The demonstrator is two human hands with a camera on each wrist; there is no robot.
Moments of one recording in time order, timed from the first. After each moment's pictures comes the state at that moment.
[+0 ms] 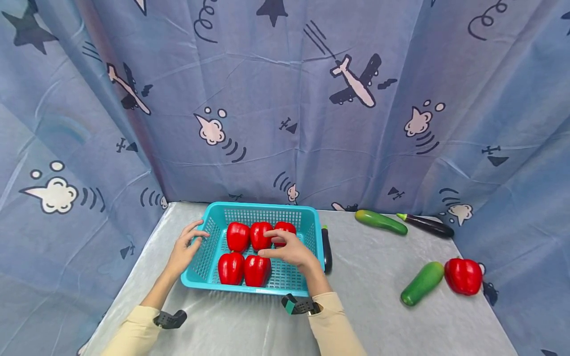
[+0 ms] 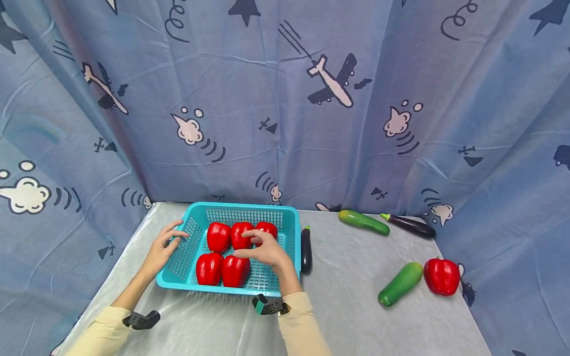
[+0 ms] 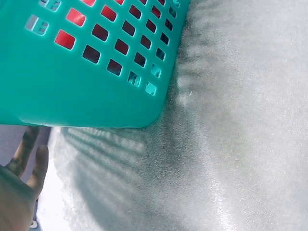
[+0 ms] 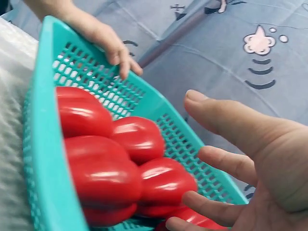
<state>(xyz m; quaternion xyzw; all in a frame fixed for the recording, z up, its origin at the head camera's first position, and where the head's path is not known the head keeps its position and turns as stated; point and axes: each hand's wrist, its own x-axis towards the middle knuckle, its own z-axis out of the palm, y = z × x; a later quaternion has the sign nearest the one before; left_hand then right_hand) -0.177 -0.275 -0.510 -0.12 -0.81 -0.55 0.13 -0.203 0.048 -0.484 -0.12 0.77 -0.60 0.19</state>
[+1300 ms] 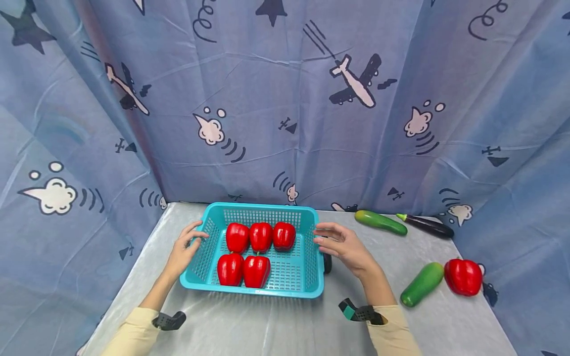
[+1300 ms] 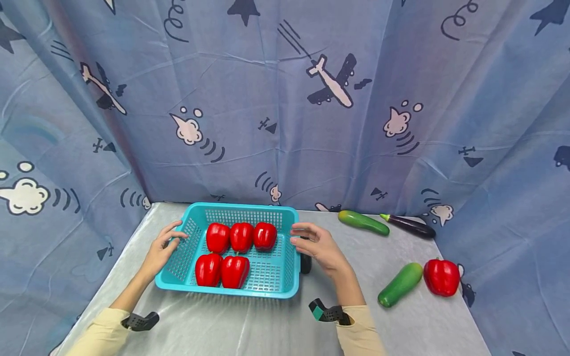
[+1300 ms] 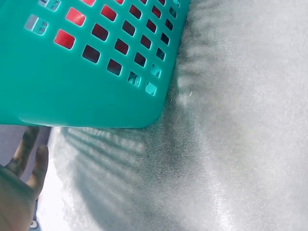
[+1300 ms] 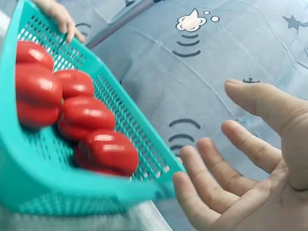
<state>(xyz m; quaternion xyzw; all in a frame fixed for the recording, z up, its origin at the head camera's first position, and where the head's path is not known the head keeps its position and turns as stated) -0.179 -0.277 -0.517 -0.11 -0.81 -0.56 0.13 -0.200 0.166 -0.465 -0.09 0.70 -0.69 0.15</state>
